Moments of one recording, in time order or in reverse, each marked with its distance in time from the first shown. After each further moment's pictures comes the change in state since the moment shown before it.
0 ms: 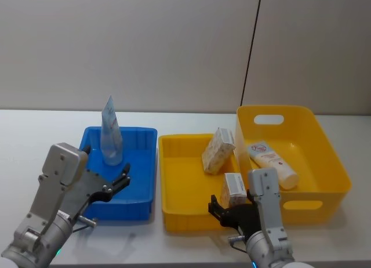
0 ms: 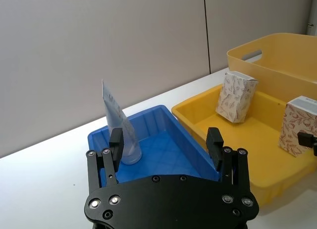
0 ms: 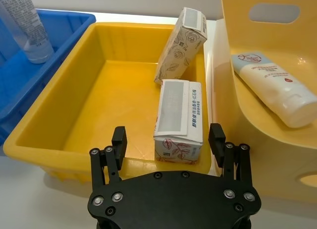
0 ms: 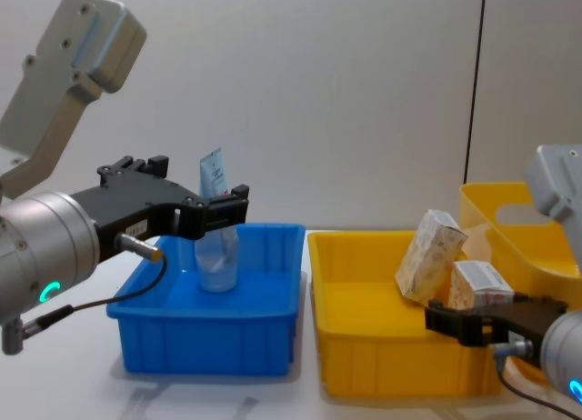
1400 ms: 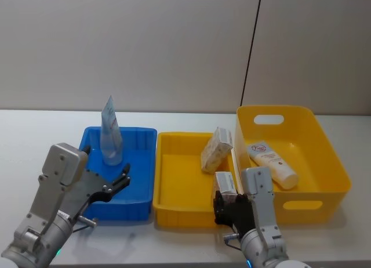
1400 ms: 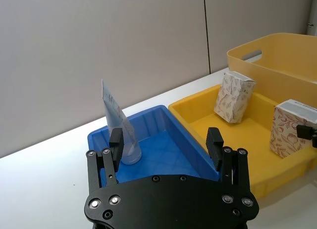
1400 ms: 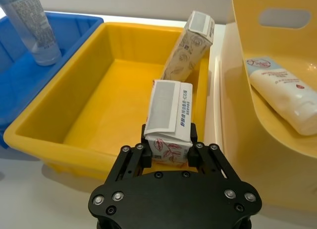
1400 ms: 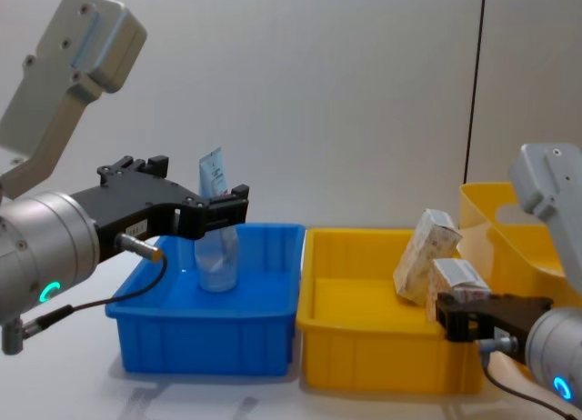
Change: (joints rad) left arm 0.000 0.000 0.000 0.000 0.000 0.000 0.000; right arm 0.019 -0.017 -0.004 0.030 -0.018 -0.022 0.015
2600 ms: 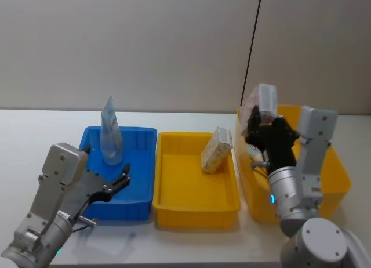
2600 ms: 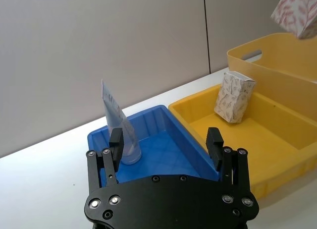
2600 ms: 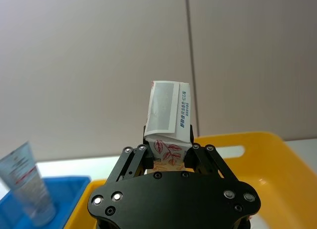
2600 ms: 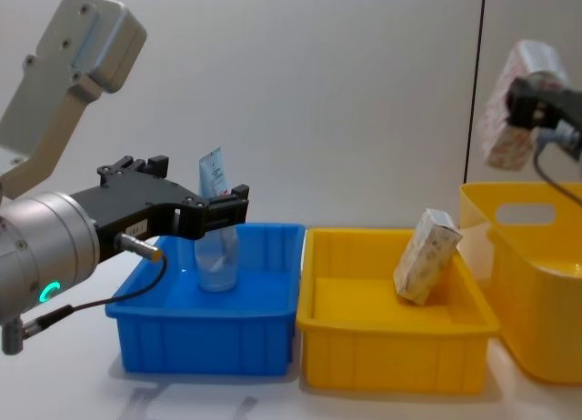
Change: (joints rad) left arm 0.000 0.000 0.000 0.000 0.000 0.000 0.000; right arm 0.070 -0.062 0.121 -0.100 0.036 -0.273 -0.031
